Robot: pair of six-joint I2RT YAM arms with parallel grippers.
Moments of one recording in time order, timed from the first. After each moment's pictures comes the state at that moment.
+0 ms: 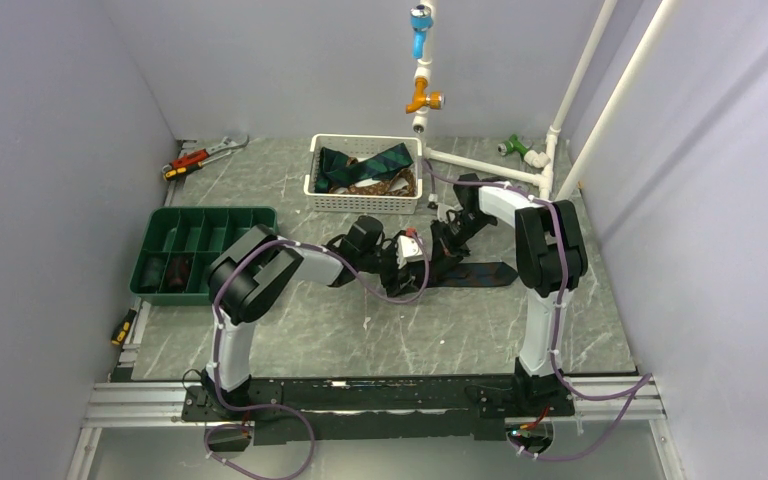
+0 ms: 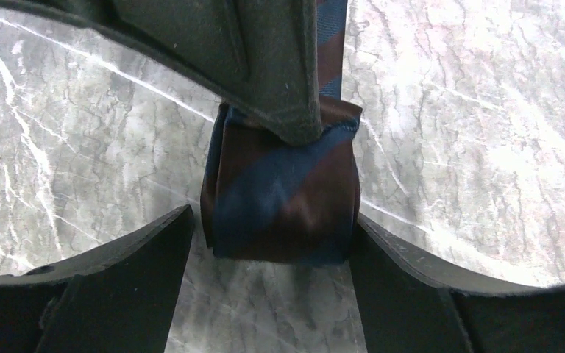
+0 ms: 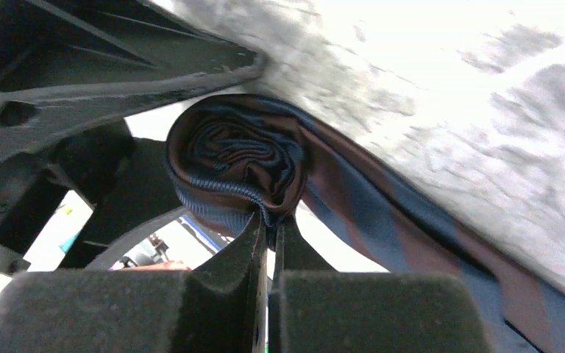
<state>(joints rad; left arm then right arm) -0.74 2.01 1.01 0.44 0.63 0.38 0.24 2.06 1.41 -0.96 -0.68 -0.04</state>
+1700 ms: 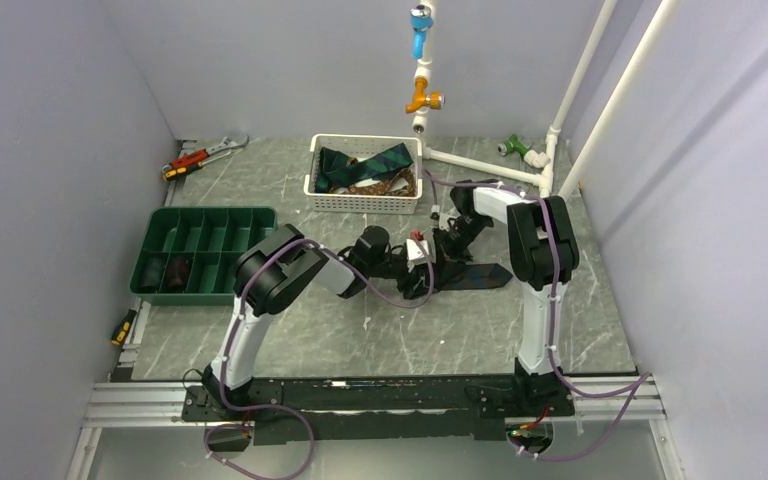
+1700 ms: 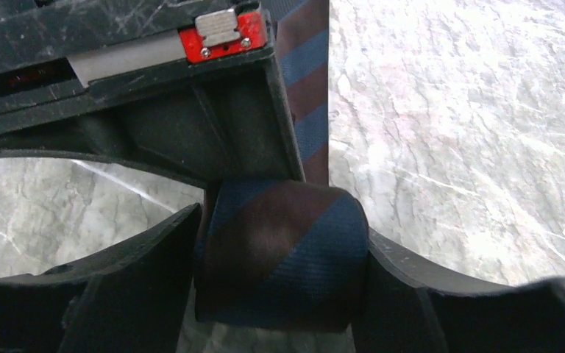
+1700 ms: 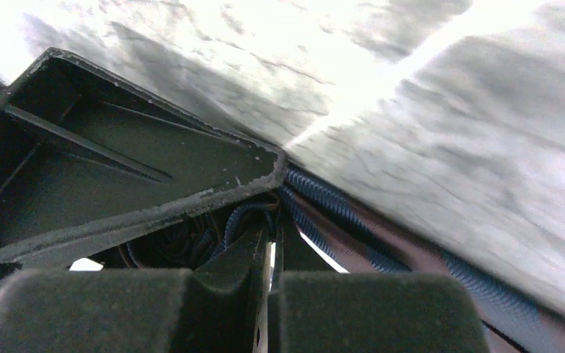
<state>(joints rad) -0.79 2.19 1.04 0.83 0.71 0.18 0.25 2.14 1.44 -1.03 -0.54 0.03</state>
